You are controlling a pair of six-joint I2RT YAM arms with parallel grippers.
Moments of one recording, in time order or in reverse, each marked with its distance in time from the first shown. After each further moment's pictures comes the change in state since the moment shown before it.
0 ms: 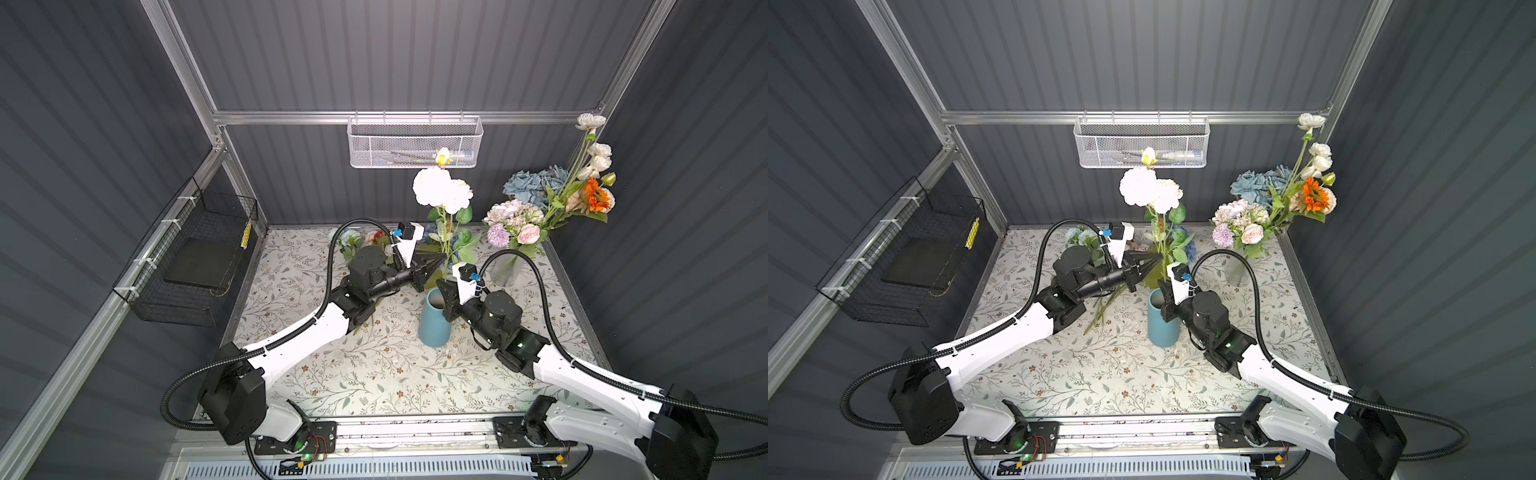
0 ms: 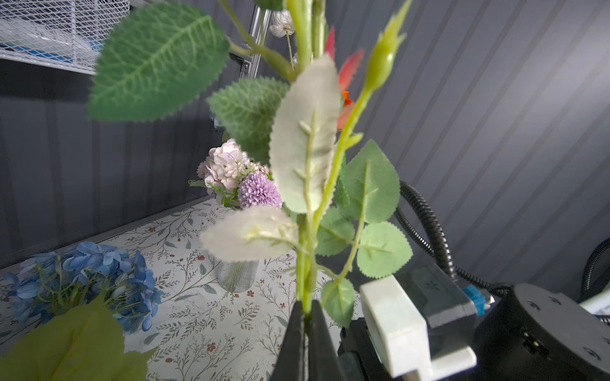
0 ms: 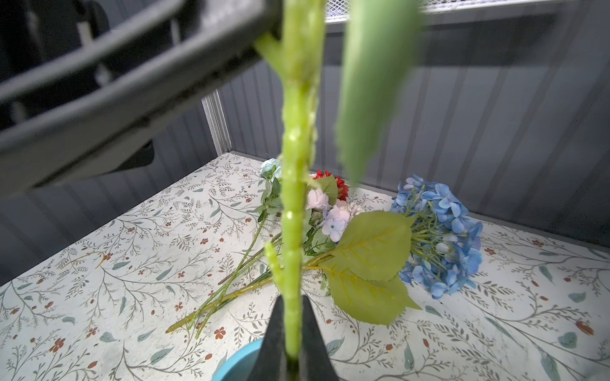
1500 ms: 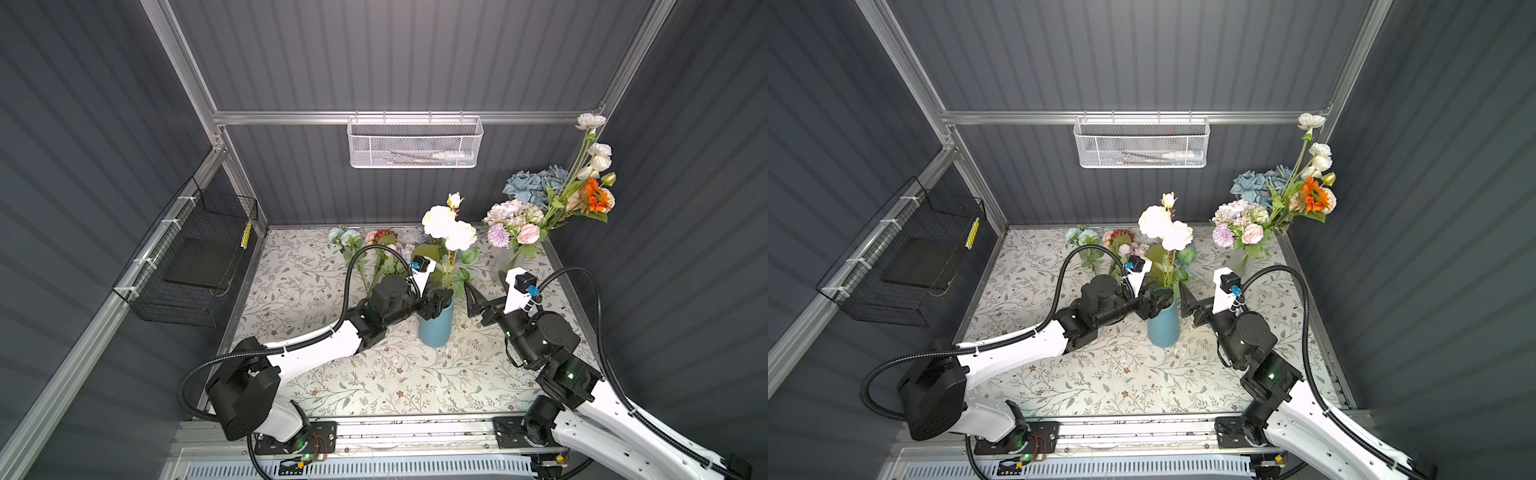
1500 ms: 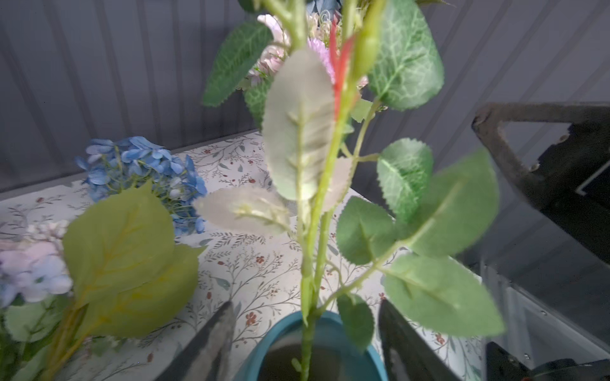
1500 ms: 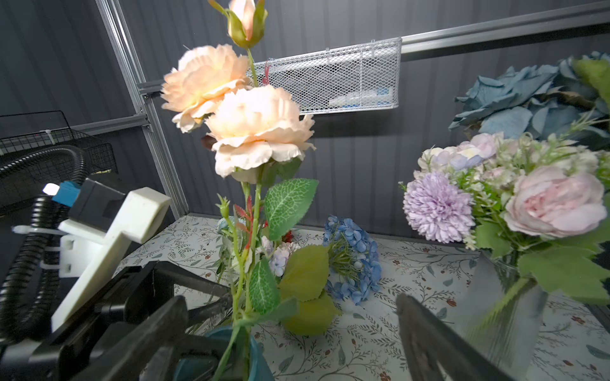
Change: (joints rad) left arm -0.136 0.003 -0.173 -0.073 -0.334 0.109; right arm 0.002 -0.428 -0.039 -0.200 0.243 -0.006
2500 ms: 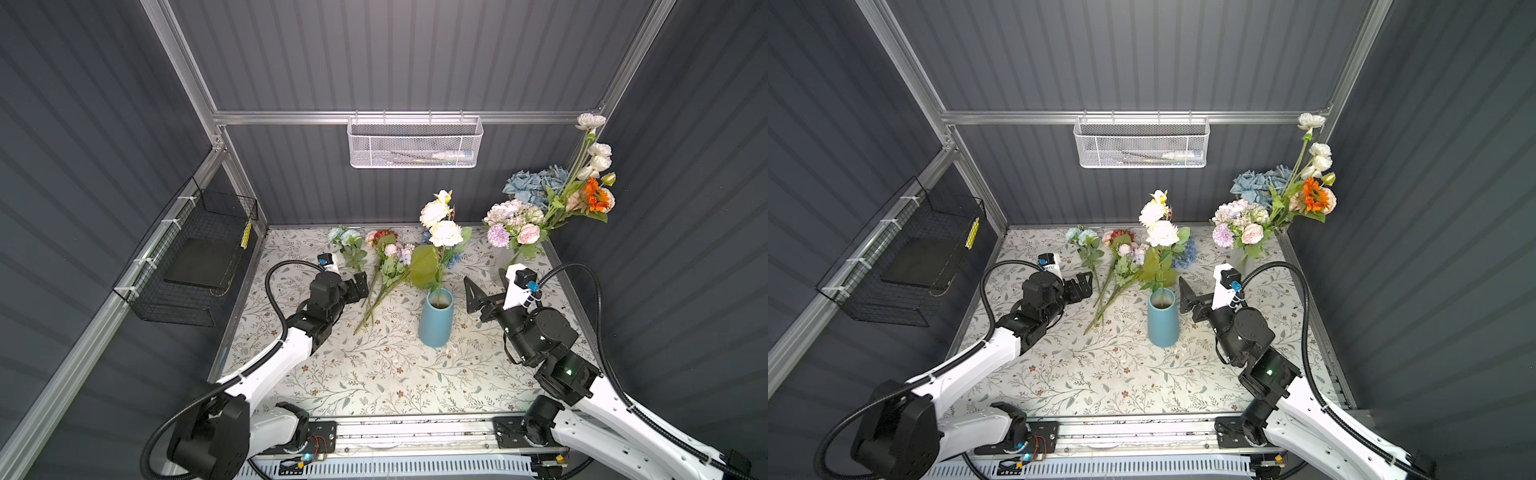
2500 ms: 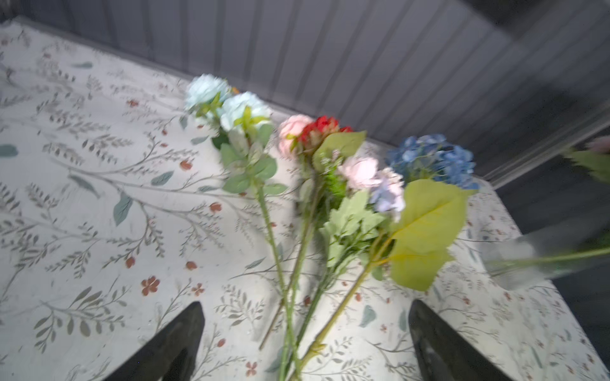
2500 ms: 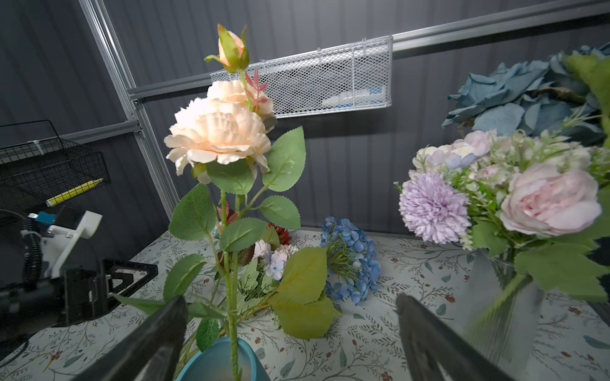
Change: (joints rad) left arm 0.509 -0.171 -0.259 -0.207 -0.192 -0.264; right arm -0.001 0.034 0.032 -0.020 0.026 0.041
